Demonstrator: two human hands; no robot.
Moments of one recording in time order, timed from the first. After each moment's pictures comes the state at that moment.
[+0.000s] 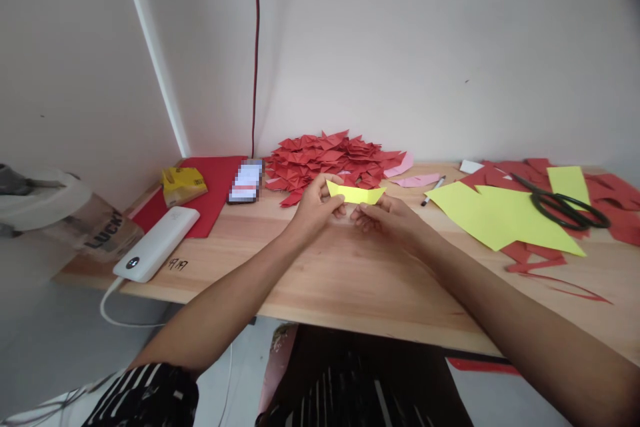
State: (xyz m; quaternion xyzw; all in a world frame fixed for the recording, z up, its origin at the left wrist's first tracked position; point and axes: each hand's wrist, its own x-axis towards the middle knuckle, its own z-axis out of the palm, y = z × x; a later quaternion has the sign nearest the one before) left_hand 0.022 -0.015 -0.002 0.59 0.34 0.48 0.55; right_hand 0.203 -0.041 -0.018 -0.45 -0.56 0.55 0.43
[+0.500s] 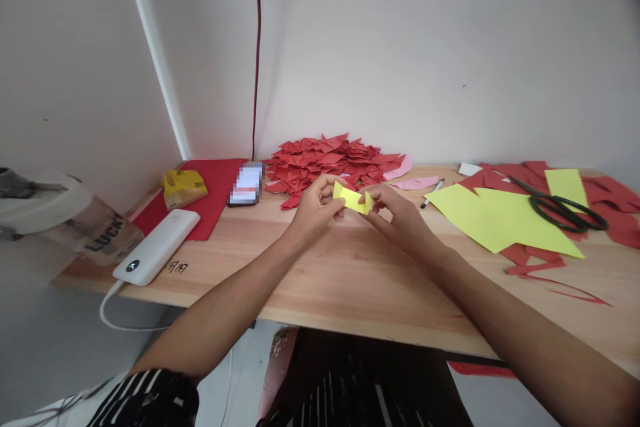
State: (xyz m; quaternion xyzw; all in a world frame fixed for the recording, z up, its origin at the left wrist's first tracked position) left_hand 0.020 -0.021 0.008 0.62 0.30 0.48 0.55; right_hand 0.207 -0.048 -0.005 -0.42 -0.78 0.16 0.43
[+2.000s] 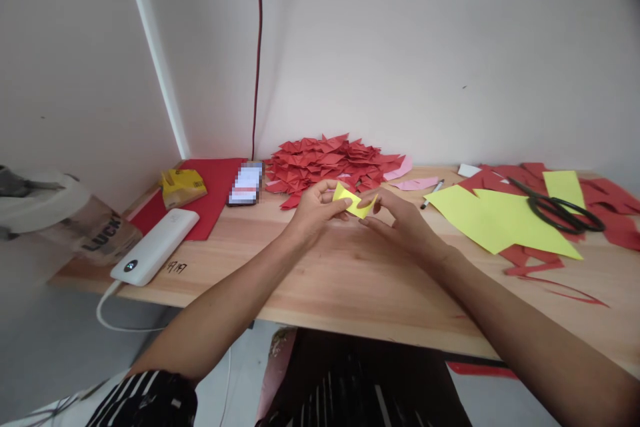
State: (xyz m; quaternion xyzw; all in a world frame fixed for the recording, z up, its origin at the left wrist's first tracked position) left_hand 0.023 -0.020 0.003 0.52 0.31 0.48 0.63; right_hand 0.212 -0.046 -0.007 -0.37 -0.82 0.11 0.42
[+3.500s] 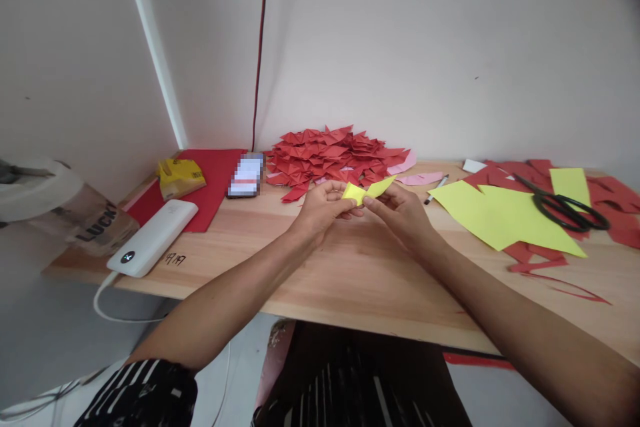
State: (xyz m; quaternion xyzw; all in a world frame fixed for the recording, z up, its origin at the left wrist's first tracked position) left_hand 0.030 -0.029 0.003 0.48 0.36 0.46 0.66; right_hand 0.200 -0.039 -0.022 -0.41 -0.67 0.34 0.53
